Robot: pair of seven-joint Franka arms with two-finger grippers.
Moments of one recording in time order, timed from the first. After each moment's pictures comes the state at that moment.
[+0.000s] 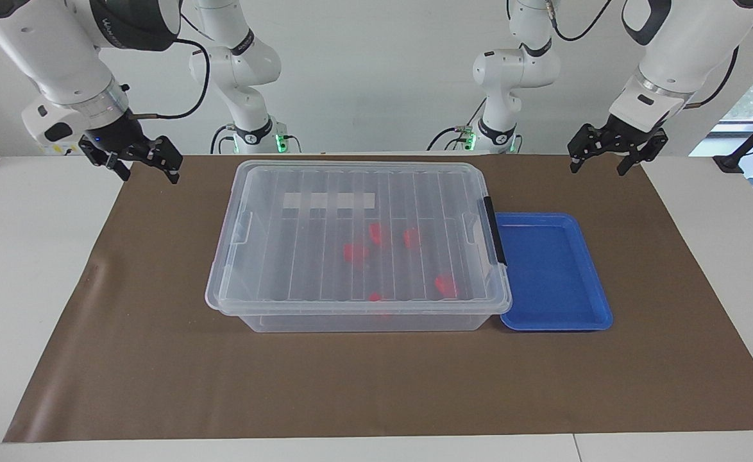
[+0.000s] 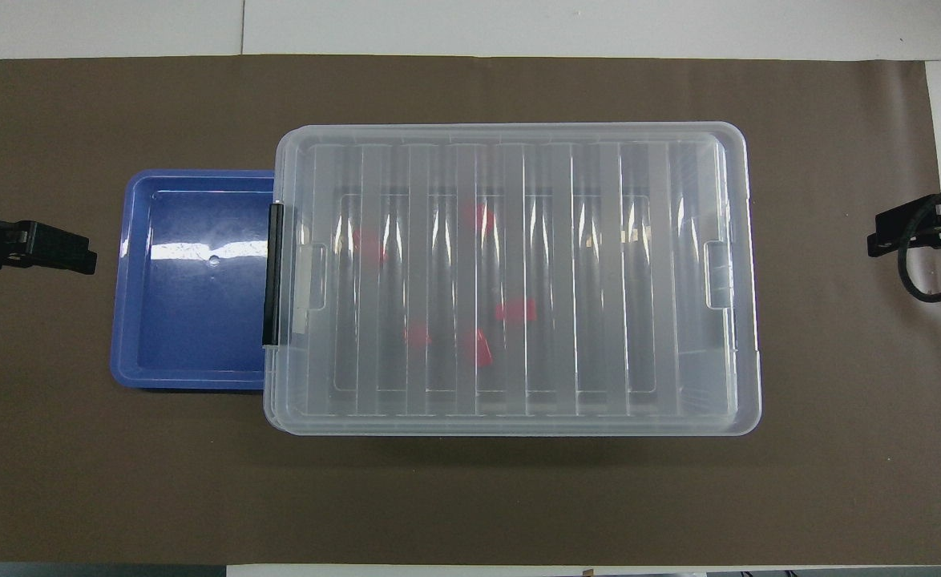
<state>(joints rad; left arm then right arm) -0.06 -0.04 -0.04 -1.61 -0.03 1.54 0.05 0.09 0.02 -0.16 -1.56 0.01 1.50 0.03</state>
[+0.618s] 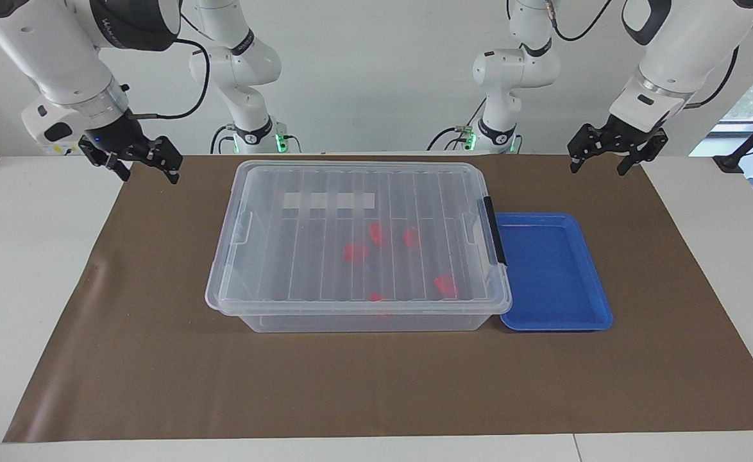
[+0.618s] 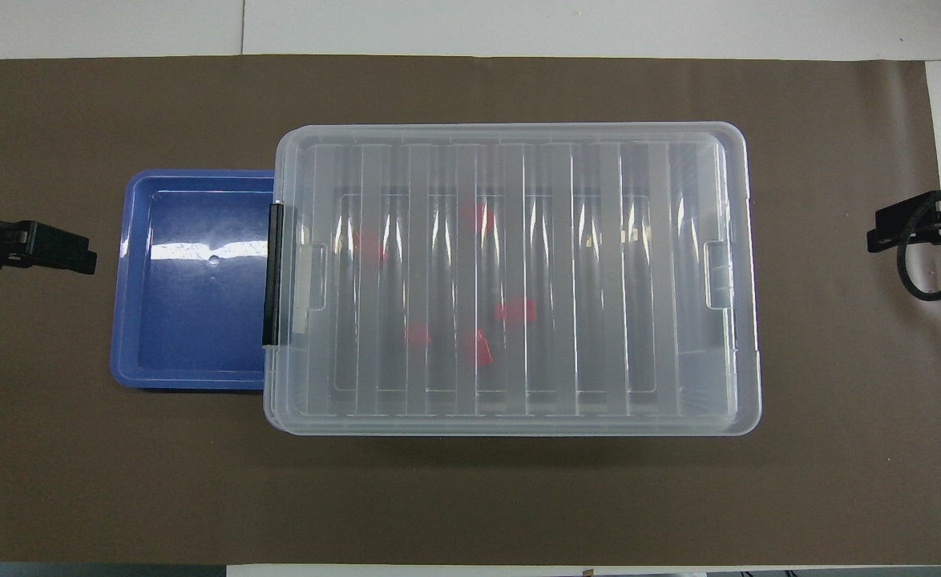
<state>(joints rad) -0.06 -0.04 -0.04 -1.61 -0.03 1.54 0.05 0.09 0.02 -0.16 -1.56 0.01 1.53 0.03</state>
